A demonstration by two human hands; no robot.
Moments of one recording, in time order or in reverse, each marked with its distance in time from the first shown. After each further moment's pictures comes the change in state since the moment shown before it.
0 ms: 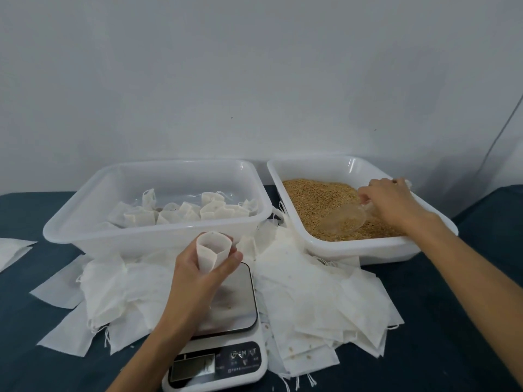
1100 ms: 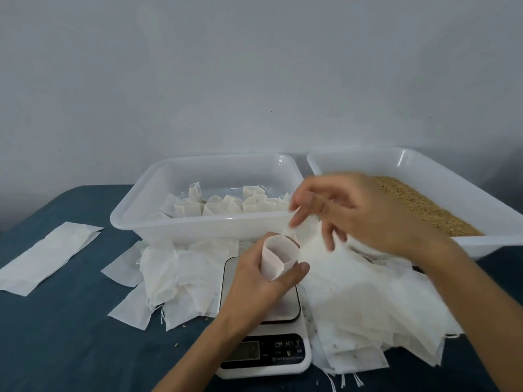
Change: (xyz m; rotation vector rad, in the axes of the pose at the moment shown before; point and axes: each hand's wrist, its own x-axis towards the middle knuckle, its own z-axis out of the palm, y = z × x) left_hand -0.015 0.007 0.011 0.124 -0.189 0.073; right_hand -0.085 -0.160 -0.154 1.356 -0.105 -0.518
